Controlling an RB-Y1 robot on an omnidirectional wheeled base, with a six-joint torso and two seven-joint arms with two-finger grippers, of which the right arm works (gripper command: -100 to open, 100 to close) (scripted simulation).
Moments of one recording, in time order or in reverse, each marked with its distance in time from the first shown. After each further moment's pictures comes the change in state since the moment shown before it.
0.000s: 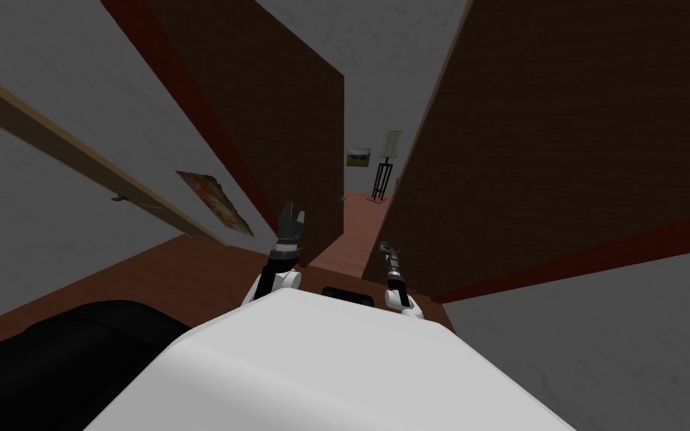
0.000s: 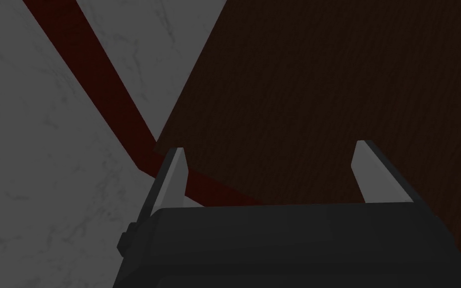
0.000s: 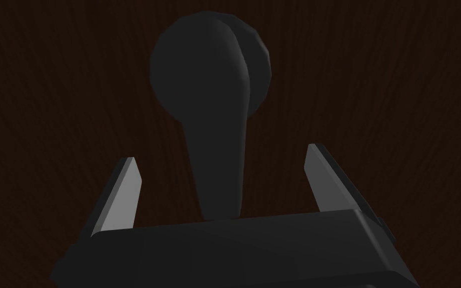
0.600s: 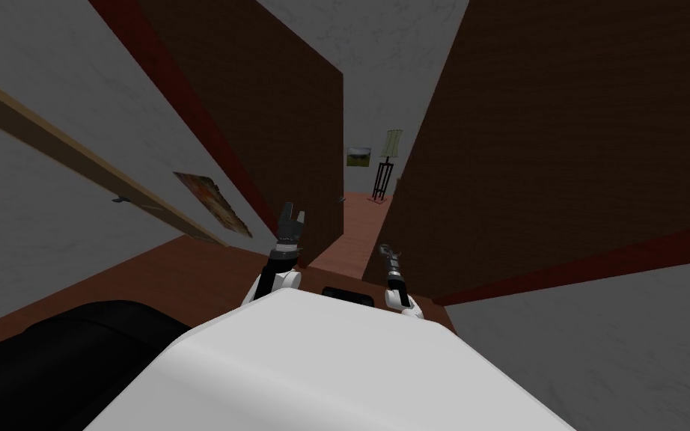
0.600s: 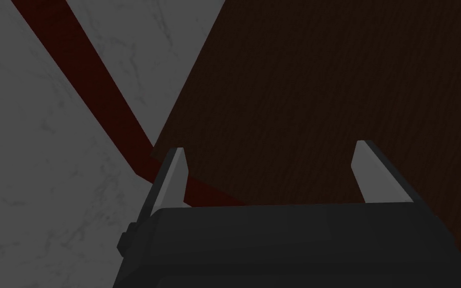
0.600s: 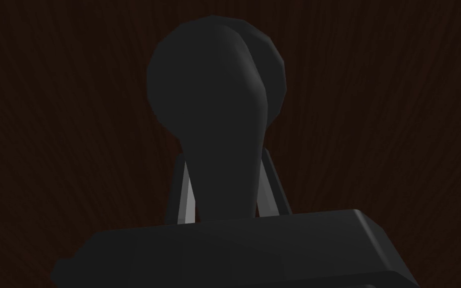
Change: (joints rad) arm -0.002 0.000 -0.002 0.003 -0.001 0.000 -0.001
